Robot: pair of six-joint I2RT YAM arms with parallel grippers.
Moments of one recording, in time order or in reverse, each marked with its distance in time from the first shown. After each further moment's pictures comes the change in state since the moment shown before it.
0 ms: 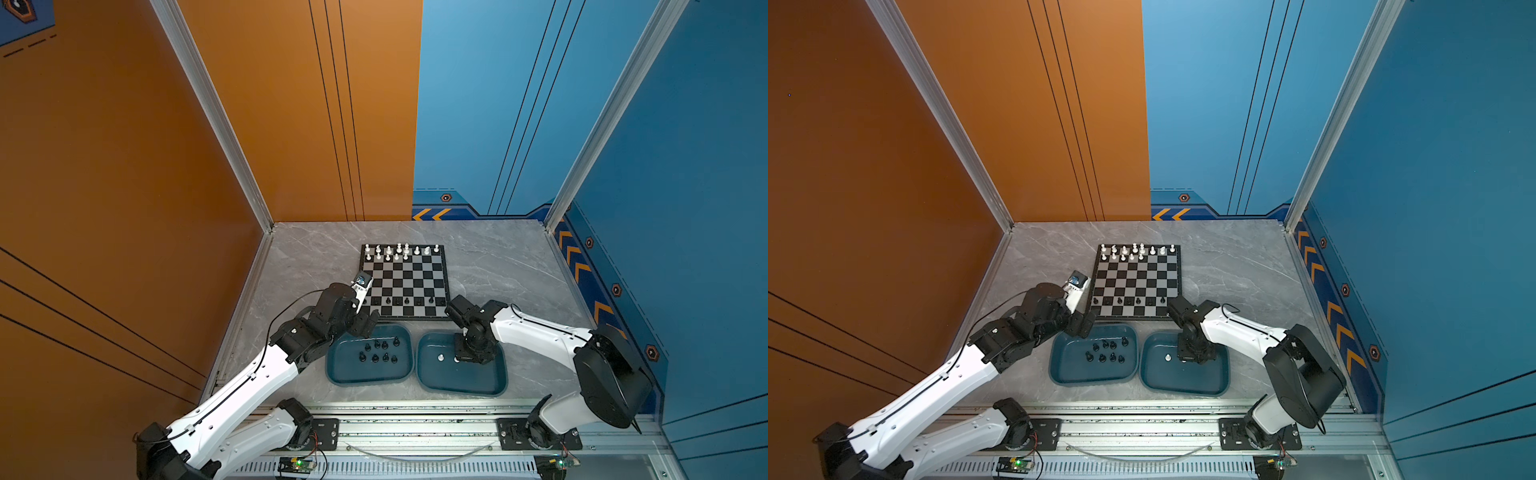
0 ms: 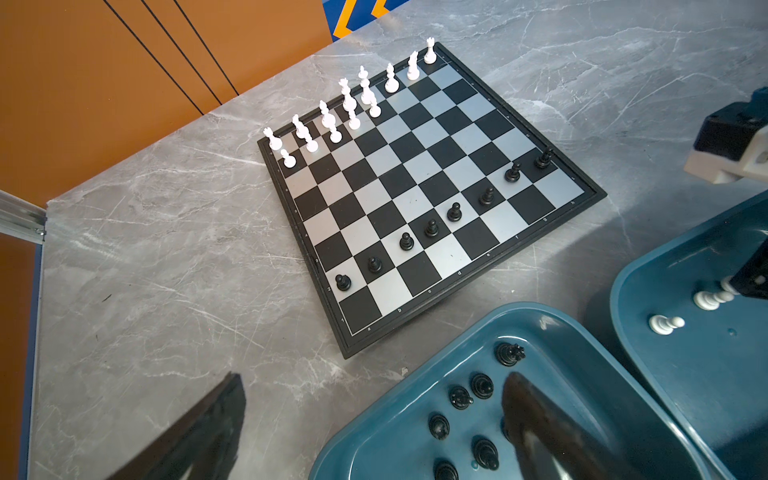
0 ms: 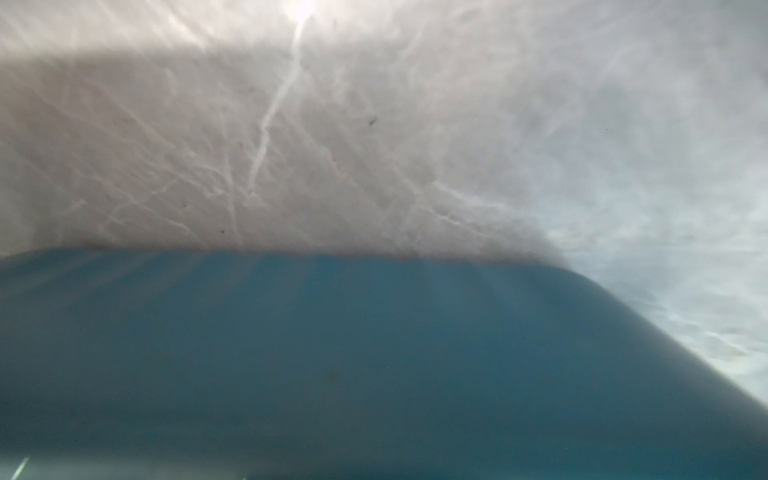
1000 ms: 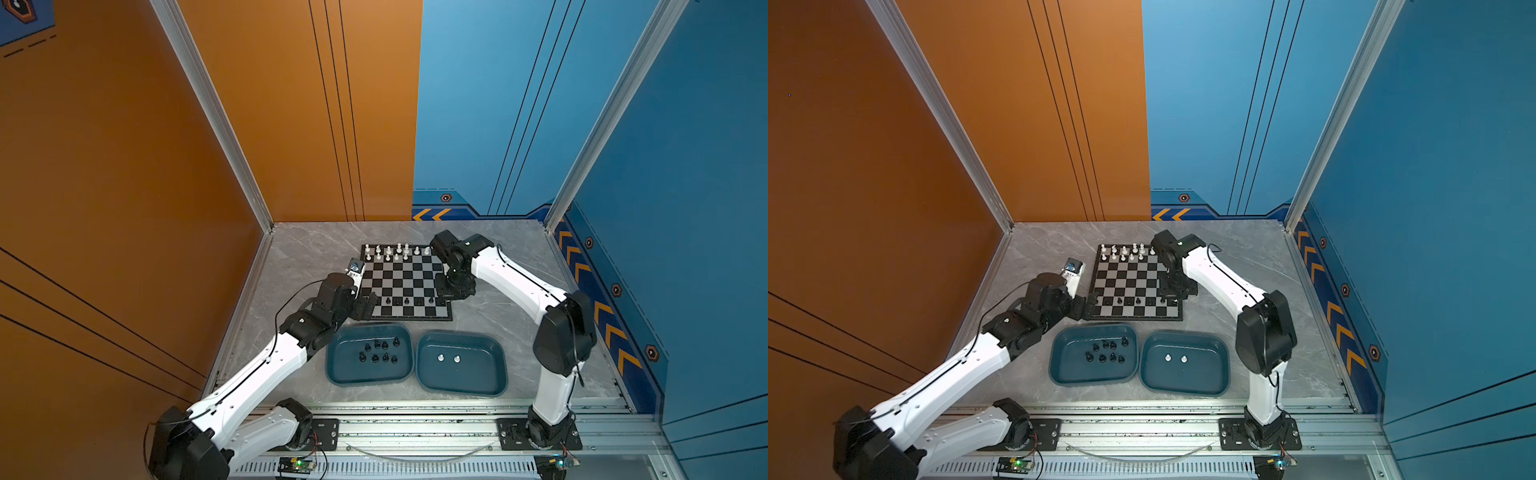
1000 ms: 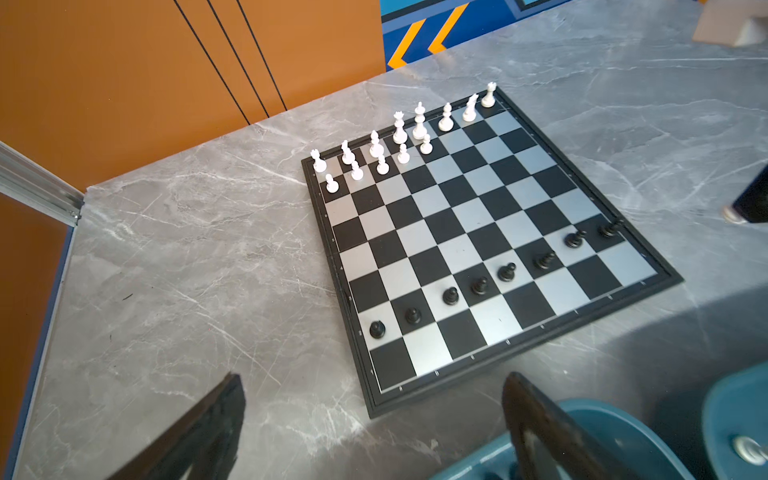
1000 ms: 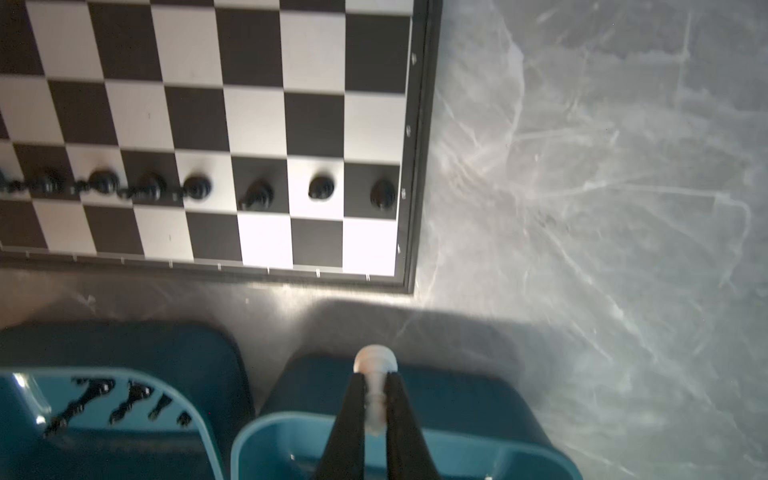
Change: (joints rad) left arm 0.122 0.152 -0.005 0.225 -0.003 -0.030; right arm -0.138 0.437 0.879 -0.336 0.026 -0.241
